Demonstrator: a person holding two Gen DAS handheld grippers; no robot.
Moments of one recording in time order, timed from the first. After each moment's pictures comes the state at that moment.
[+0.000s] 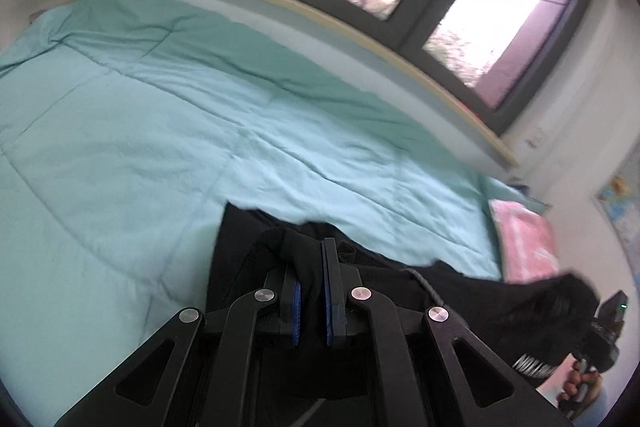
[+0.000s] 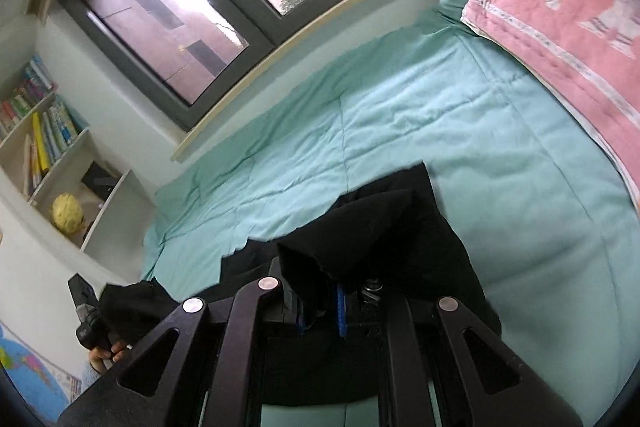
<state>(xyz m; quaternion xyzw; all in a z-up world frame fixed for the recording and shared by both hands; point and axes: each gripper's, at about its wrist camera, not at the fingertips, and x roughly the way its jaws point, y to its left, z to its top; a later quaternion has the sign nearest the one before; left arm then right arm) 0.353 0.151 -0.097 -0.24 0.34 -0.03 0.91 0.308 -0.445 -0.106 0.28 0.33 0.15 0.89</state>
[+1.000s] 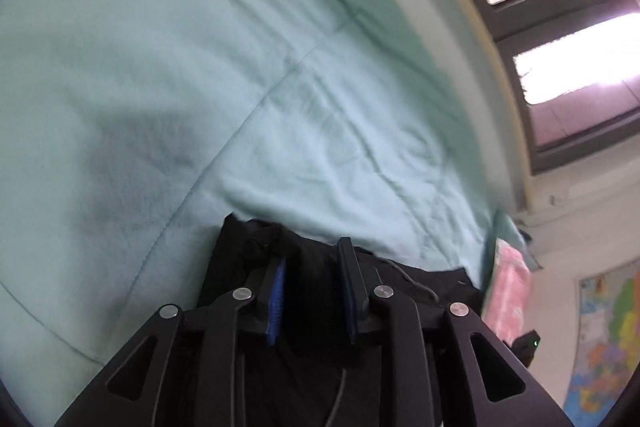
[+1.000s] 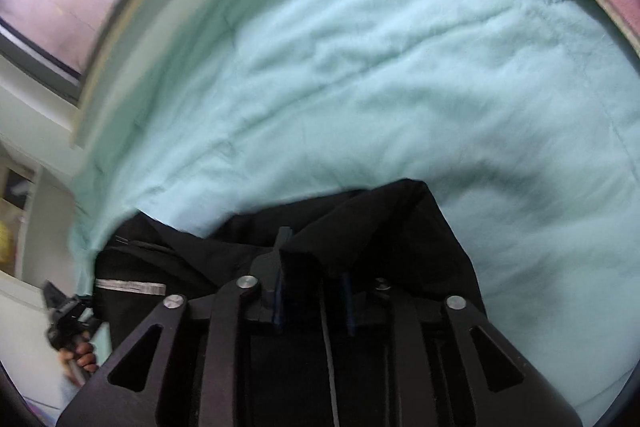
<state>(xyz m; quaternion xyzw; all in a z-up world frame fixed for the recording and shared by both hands) 0.488 0.225 -0.201 -0.39 0.45 -0.06 0.80 0.498 -0.452 -0.233 0.28 0.46 0.10 0.84</state>
